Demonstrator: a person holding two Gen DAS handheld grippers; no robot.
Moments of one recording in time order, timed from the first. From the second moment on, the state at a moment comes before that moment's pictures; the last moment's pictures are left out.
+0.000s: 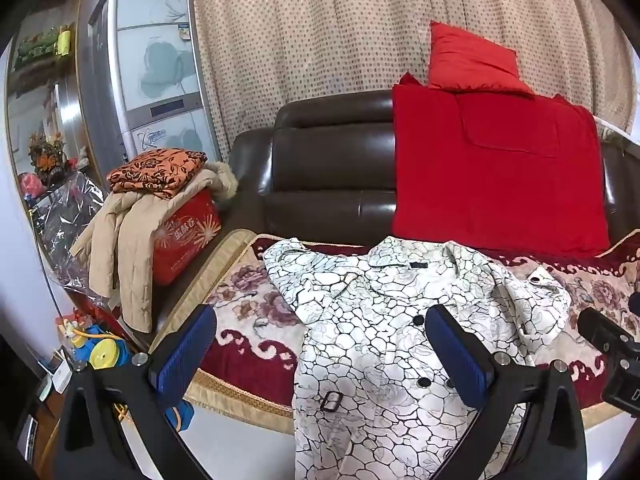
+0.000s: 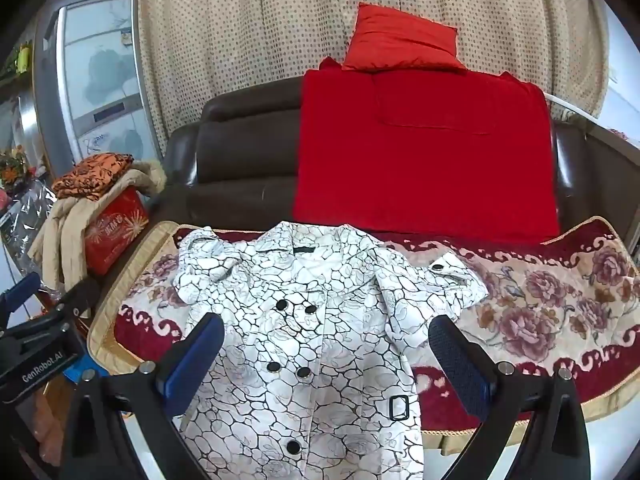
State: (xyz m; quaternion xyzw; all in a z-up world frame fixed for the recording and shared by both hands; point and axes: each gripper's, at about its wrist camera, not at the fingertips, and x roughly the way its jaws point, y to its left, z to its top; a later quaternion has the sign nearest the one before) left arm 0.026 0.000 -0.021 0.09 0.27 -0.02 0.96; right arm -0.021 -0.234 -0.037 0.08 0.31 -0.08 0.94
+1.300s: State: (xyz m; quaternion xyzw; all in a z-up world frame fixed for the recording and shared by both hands) left arm 0.048 -0.016 -0.043 0.10 0.30 -0.03 0.95; right arm 0.004 -0.236 -0.054 0.06 0.33 -0.09 0.94
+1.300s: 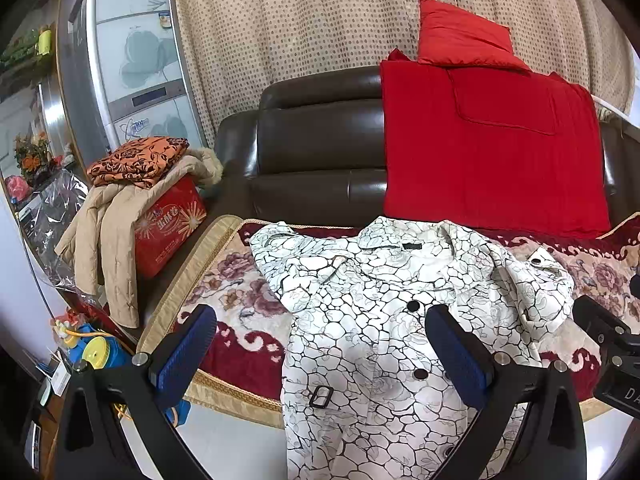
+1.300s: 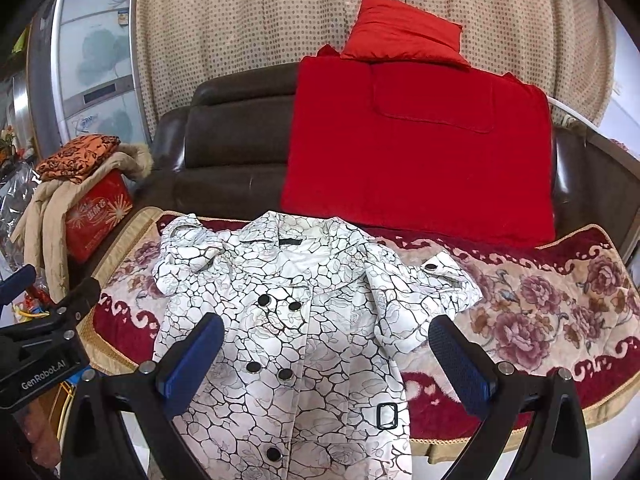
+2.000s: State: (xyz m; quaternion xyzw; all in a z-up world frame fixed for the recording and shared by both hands) left arm 0.048 -0.016 -0.045 0.09 0.31 -0.04 0.95; right arm 0.004 -0.235 -0.055 0.04 0.34 -0.10 0.93
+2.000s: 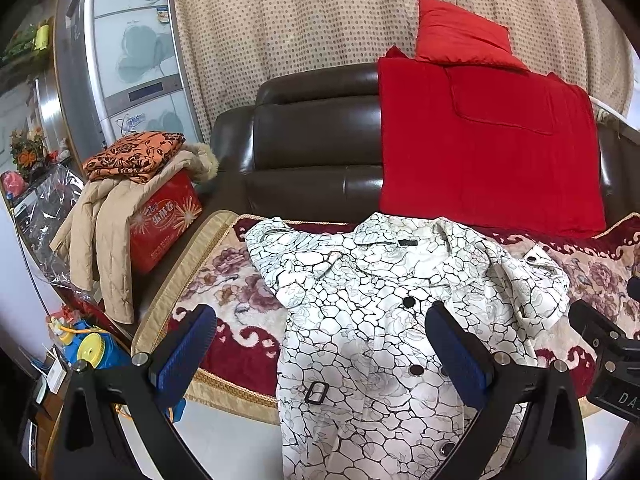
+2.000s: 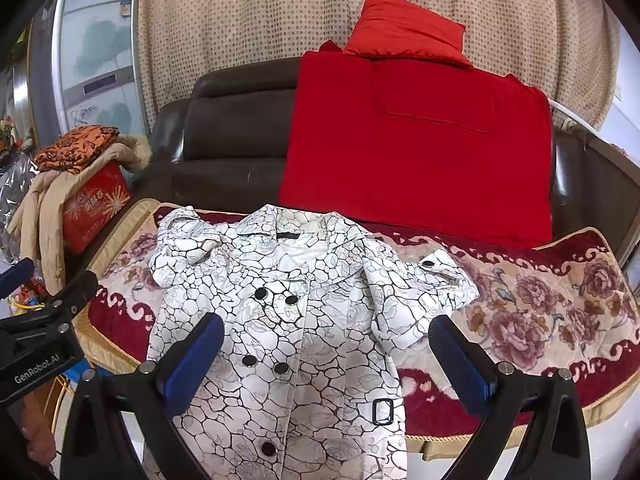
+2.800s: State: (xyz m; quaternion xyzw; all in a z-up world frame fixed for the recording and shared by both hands) left arm 0.067 -0.036 -0.071 0.11 0.35 -0.05 0.93; right arm 0.011 -0.258 -0.075 0.06 0.37 -0.10 0.92
